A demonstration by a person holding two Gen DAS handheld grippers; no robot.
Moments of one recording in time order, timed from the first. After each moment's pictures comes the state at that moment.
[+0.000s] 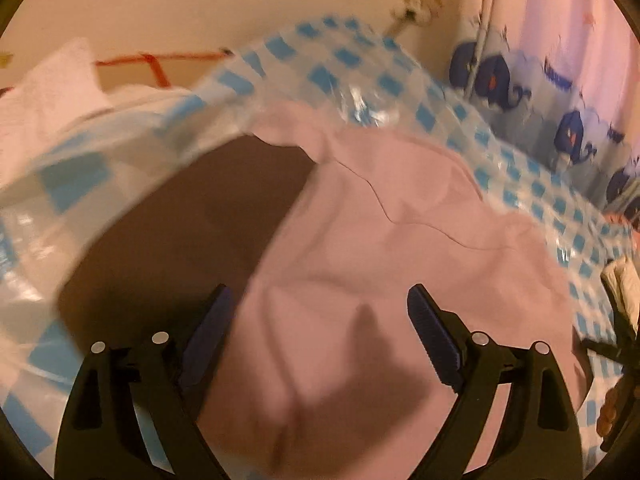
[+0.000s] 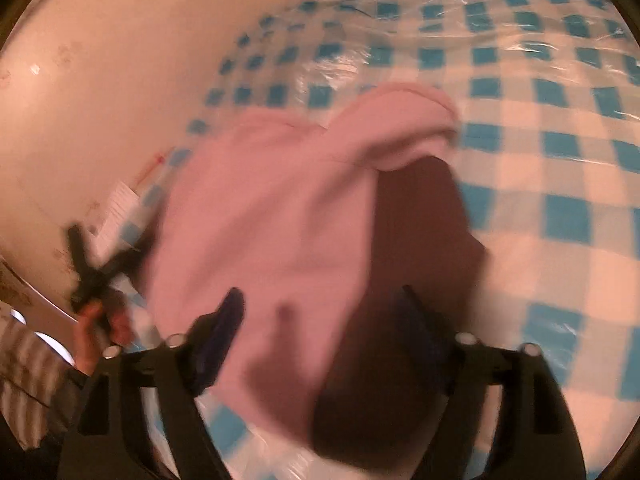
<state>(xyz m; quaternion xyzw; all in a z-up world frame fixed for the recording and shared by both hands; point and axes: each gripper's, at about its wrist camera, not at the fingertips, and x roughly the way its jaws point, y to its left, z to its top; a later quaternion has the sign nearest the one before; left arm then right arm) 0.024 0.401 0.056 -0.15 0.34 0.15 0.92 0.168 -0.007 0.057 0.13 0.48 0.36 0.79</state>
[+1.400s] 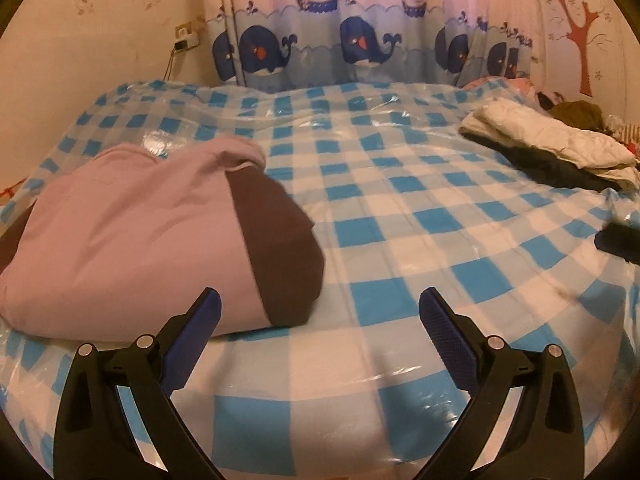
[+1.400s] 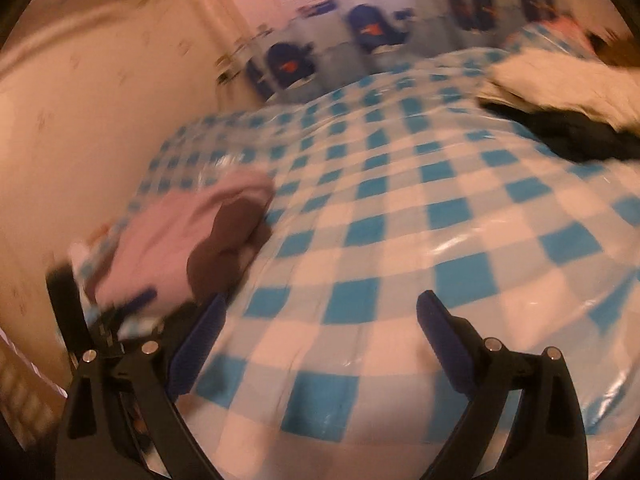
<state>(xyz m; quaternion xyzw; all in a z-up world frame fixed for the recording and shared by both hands) -0.043 -0.003 0.016 0.05 0.31 -0.04 0.95 -0.048 -0.236 0.077 0.17 0.33 0.17 0.91</state>
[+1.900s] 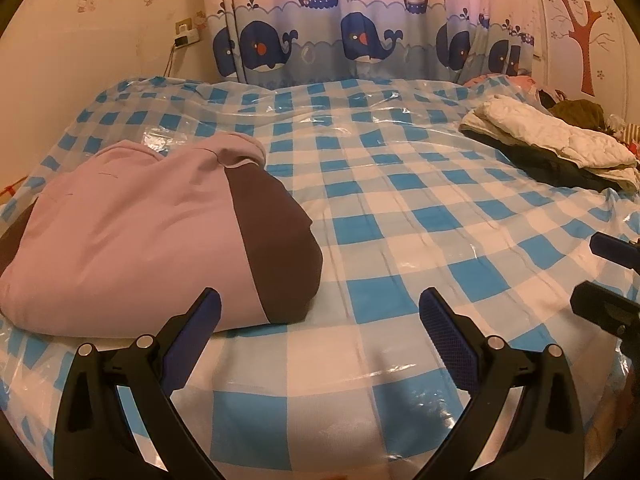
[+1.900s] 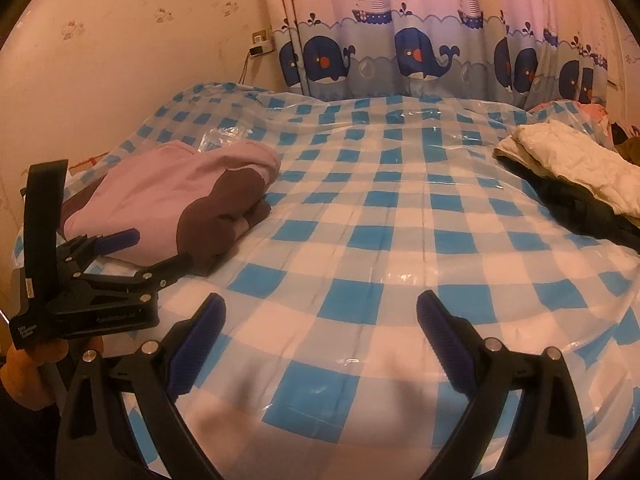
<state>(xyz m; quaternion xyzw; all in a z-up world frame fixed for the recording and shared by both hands) -0.045 -0.006 0.020 0.05 0.31 -0.04 0.95 -0.061 -0.197 0.073 0.04 0.30 0.15 0.94</state>
